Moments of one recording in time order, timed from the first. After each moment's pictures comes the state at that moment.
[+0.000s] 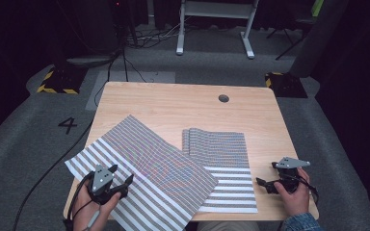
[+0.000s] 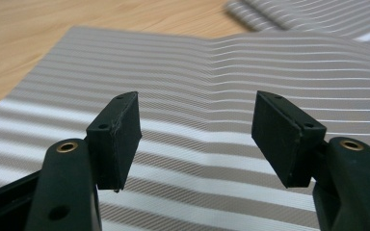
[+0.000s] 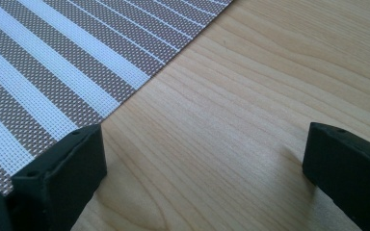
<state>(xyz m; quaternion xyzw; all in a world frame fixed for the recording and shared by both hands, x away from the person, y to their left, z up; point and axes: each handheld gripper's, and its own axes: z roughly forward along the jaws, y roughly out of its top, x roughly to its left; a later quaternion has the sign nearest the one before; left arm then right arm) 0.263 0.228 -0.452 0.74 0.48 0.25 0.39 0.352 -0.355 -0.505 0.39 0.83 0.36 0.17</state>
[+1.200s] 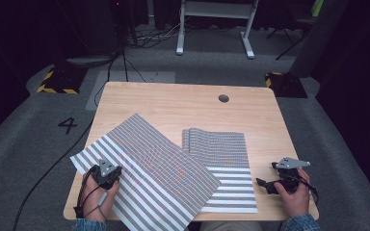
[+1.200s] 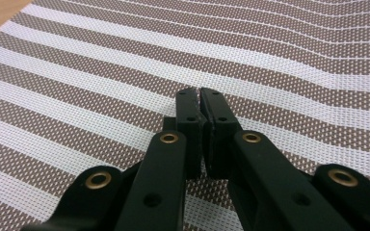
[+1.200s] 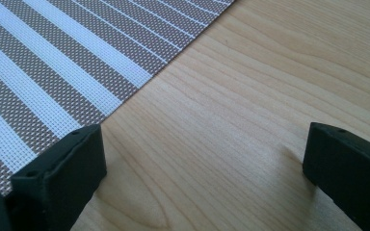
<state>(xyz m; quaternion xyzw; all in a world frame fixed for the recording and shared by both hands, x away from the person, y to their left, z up) 0.302 0.237 -0.501 0.76 0.52 0.24 0.31 0.351 -0.355 -0.506 0.38 0.84 0.36 0.16</state>
